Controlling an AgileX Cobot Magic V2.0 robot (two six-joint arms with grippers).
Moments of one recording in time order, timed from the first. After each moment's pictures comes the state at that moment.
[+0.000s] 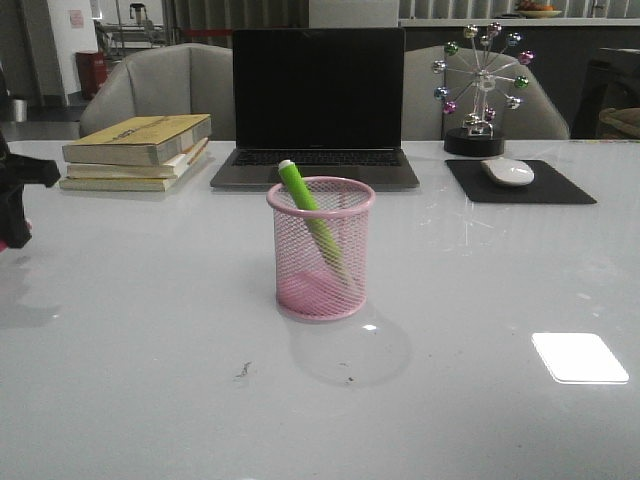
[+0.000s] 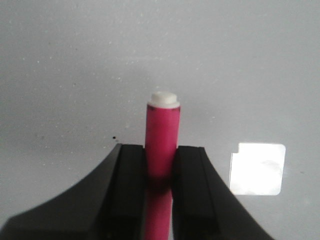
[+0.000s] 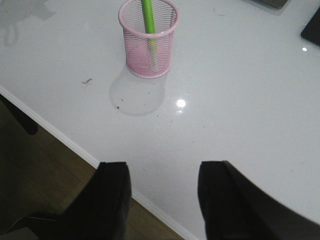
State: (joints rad) left arm 0.02 2.08 -1.58 -0.12 0.86 0.15; right arm 0.56 0.55 -0.61 0.00 0.74 0.00
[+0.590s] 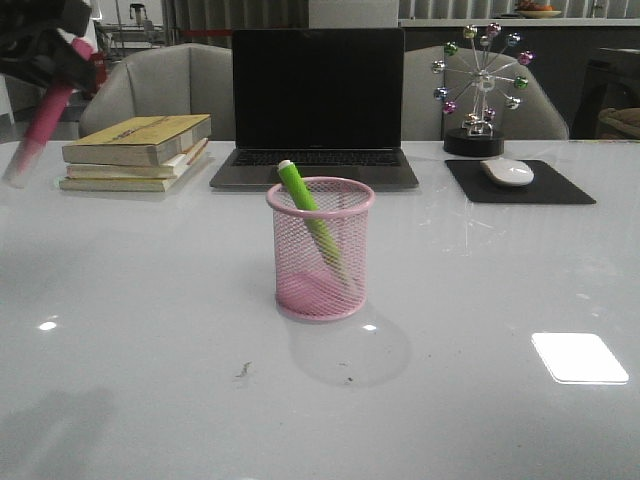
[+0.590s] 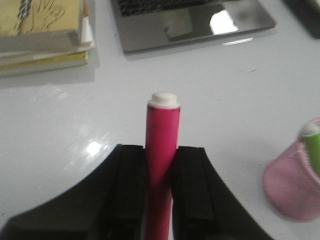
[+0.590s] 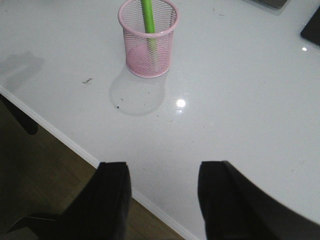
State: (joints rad) left arm -0.29 1.39 -0.93 -0.58 0.19 0.58; right arm 0.56 0.55 -0.61 0.00 0.74 0.00
